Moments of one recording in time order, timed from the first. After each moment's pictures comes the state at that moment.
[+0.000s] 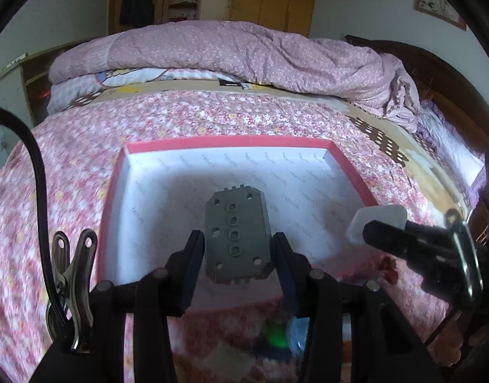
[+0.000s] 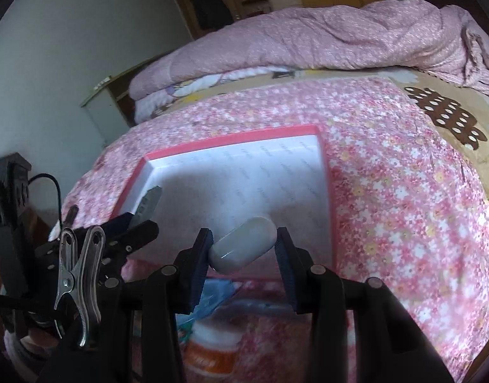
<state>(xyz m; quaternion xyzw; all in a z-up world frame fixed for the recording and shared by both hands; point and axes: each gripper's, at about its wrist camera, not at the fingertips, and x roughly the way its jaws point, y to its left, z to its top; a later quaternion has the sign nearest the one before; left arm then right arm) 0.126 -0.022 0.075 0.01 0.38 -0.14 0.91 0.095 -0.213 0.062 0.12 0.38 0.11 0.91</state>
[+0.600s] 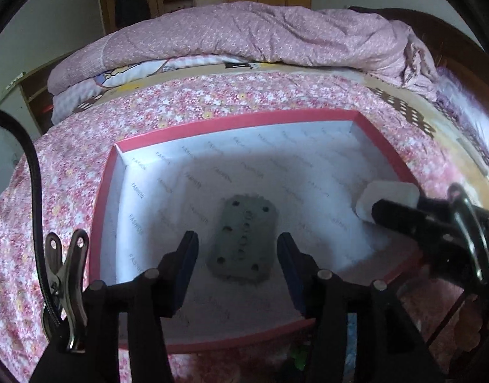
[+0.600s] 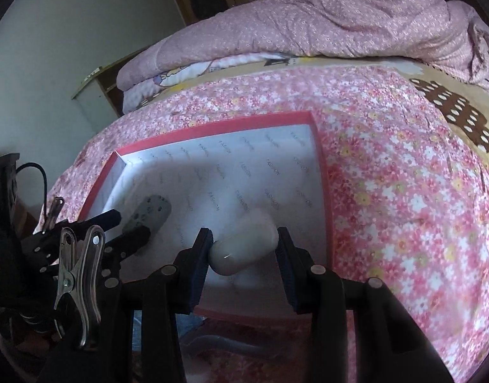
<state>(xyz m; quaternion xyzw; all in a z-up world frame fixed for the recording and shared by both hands) 0.149 -0.043 0.049 0.08 0.41 -0.10 0.90 0.131 -0.217 0.033 0.11 0.40 0.12 0.90</state>
